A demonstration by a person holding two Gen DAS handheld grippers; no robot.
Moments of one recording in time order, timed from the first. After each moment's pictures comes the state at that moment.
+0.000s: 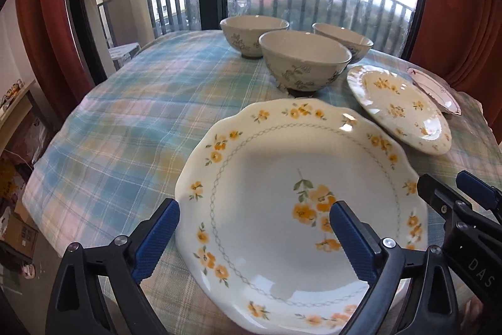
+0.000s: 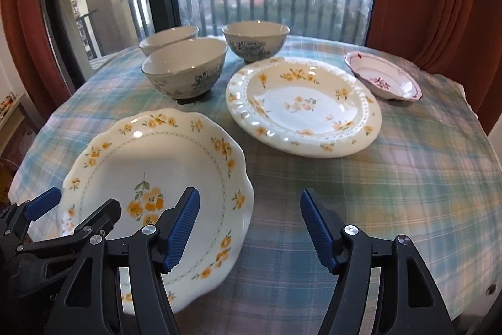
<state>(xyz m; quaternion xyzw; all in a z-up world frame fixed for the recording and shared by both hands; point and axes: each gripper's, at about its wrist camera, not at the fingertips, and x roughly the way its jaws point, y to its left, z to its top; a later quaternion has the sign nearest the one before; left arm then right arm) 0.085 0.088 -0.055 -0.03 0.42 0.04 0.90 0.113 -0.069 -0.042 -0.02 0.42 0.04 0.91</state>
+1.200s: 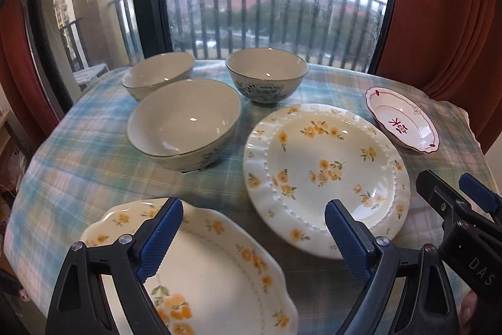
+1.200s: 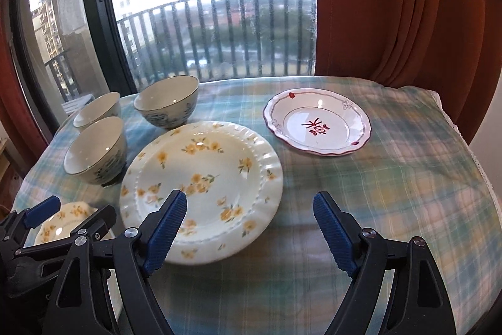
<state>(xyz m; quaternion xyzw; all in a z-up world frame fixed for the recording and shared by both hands) 0.196 -0.026 -0.028 -0.02 0.42 0.00 0.91 0.204 -0.197 -0.009 0.03 0.38 0.00 0.92</state>
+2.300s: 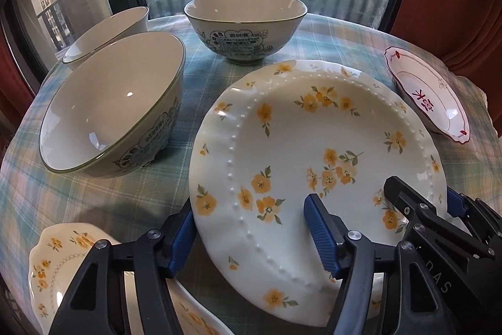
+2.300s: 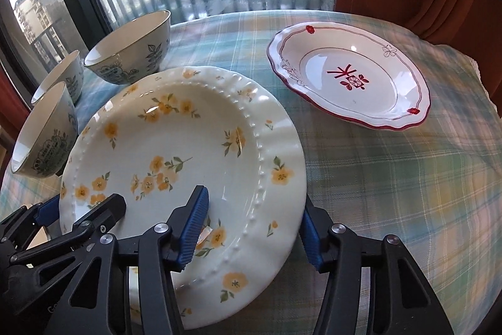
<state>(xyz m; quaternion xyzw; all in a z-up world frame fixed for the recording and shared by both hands) 0.251 -0.053 -0.076 -0.01 0.51 -0.01 0.86 0.278 -0.202 -0.087 0.03 0.49 0.01 0.87</state>
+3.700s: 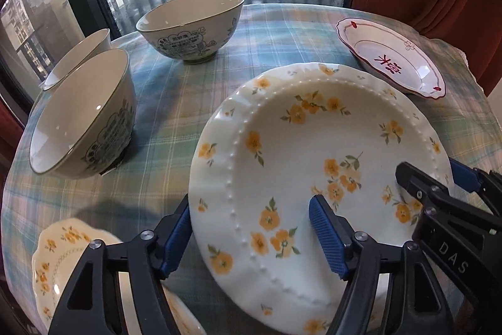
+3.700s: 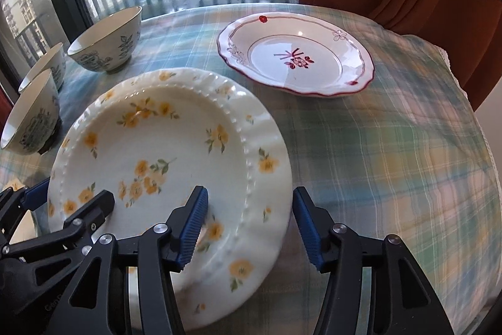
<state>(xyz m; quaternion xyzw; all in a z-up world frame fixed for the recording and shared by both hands) 0.240 -0.089 -0.079 0.05 0.51 -0.06 0.86 0.254 -0.235 -0.080 0.01 0.51 -0.03 0.86</state>
